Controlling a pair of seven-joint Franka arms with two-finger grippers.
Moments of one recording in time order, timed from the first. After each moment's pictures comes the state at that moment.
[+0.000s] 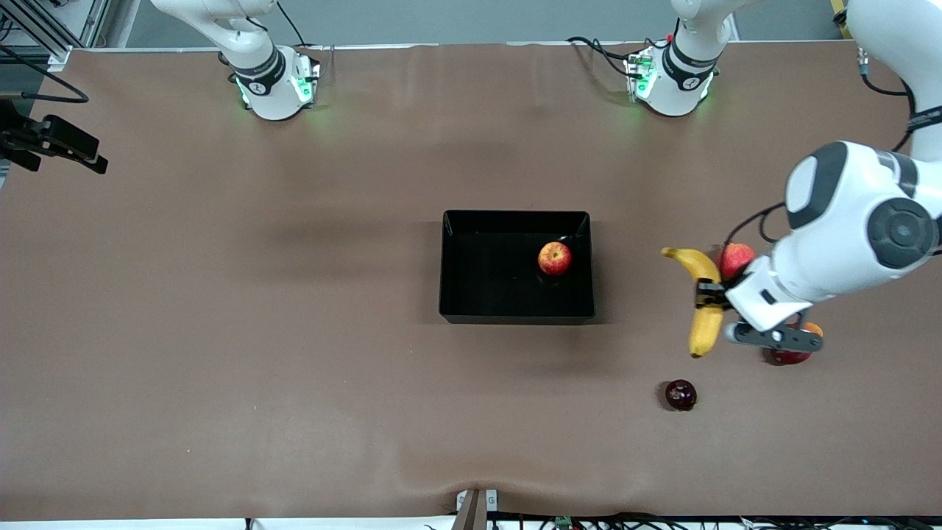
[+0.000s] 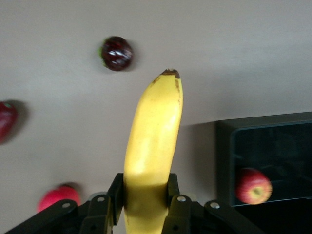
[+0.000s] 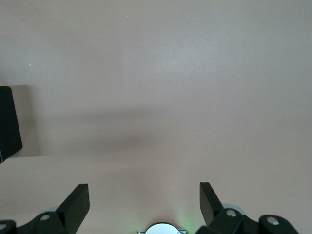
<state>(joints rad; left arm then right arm) 0.35 0.45 -0.69 -1.54 0.19 1.87 -0.26 -0.03 -0.03 0.00 -1.48 0.01 1.39 0.04</state>
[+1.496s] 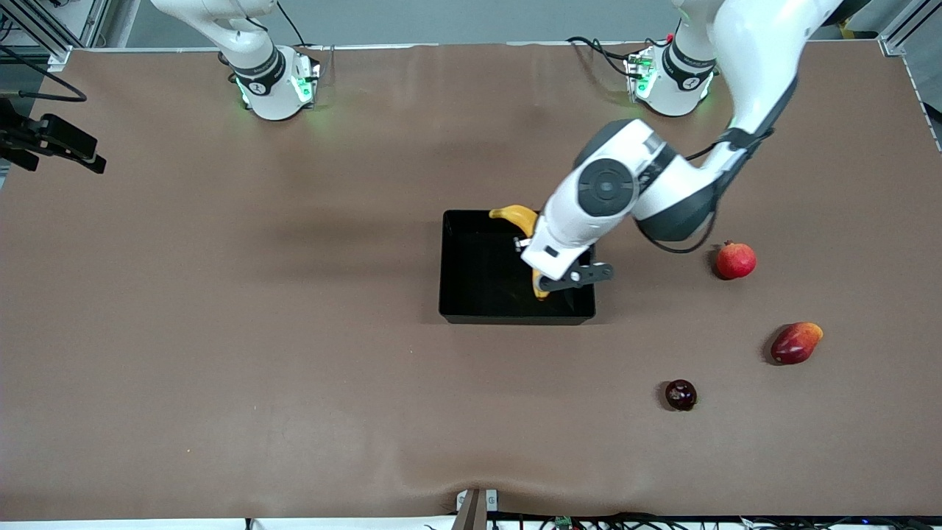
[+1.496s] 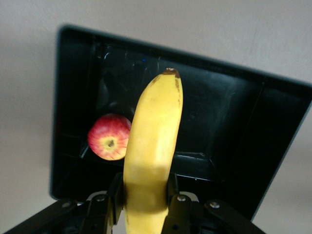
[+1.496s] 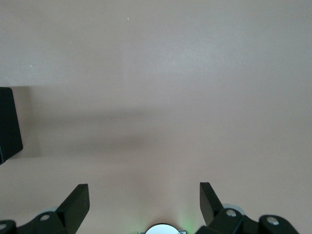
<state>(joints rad) 0.00 0.60 -0.79 -1.58 0.26 1.93 -1.00 -0.03 -0.03 0.00 -1.48 0.01 1.39 0.04</state>
